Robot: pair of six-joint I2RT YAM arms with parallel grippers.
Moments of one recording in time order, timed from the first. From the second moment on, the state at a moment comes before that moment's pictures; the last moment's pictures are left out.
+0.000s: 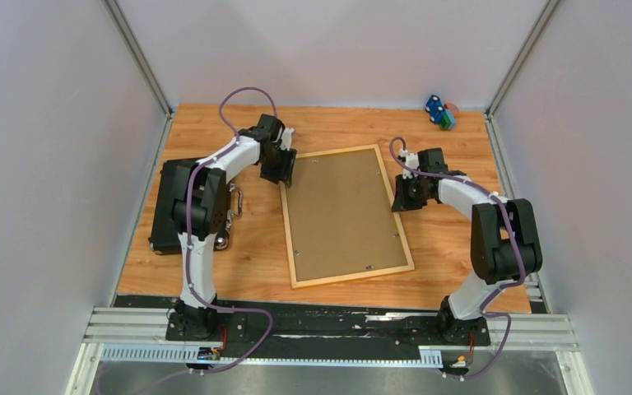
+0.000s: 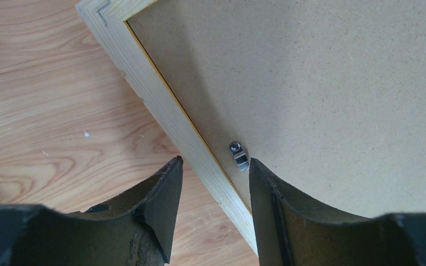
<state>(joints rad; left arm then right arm) -0.33 2.11 1.62 -0.65 0.19 -0.08 0.14 1.68 0.99 -0.38 -0.34 -0.02</state>
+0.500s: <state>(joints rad) -0.33 2.11 1.60 -0.63 0.17 -0.08 0.13 1.68 0.99 -0.38 -0.35 -0.02</state>
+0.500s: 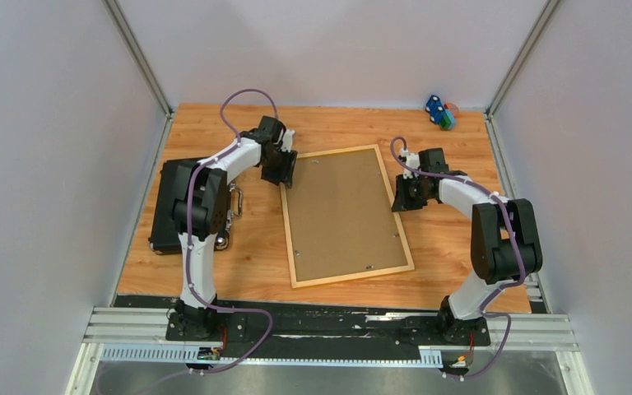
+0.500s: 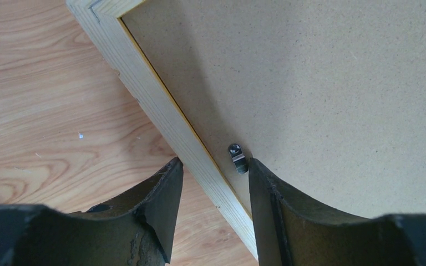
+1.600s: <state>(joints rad) -0.34 2.11 1.60 -0.63 0.15 -0.10 0.12 1.68 0.99 -0.39 -0.37 -0.02</state>
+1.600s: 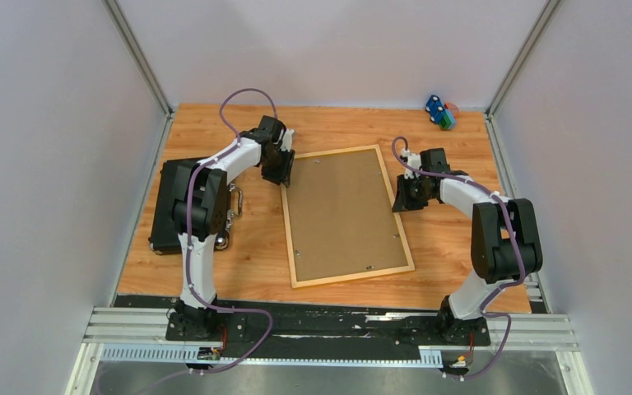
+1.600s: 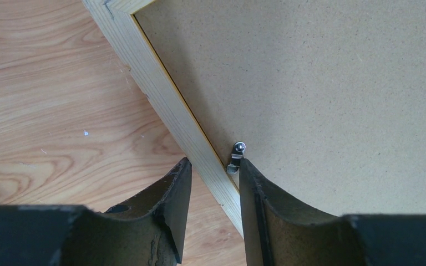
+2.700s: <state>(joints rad) -0.32 2.11 1.59 -0.62 0.20 -0.05 0.09 1.68 0.99 -0.38 -0.41 -0.02</state>
